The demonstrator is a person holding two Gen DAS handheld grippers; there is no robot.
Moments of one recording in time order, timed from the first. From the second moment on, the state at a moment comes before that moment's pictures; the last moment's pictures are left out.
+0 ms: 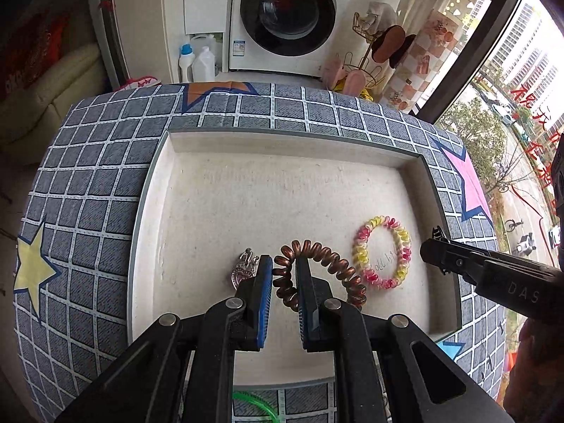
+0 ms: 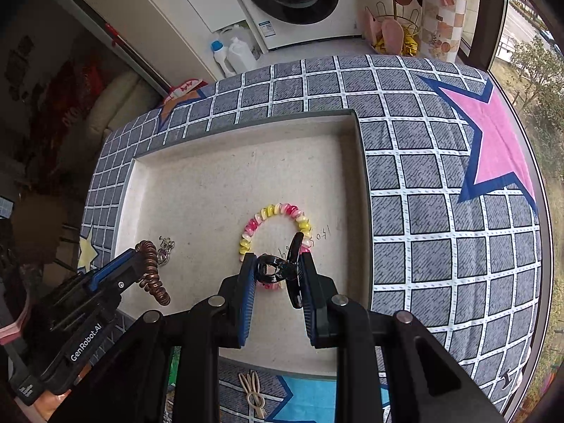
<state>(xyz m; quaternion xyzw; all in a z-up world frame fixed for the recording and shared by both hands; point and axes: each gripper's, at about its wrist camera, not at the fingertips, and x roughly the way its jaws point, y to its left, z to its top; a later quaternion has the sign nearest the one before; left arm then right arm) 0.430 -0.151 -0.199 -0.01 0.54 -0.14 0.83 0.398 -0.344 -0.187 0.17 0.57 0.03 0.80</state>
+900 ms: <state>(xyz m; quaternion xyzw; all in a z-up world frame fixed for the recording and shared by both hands) 0.438 -0.181 -0.227 0.08 0.54 -0.11 0.83 0.420 -0.346 -0.220 0.16 0.58 0.03 0.80</state>
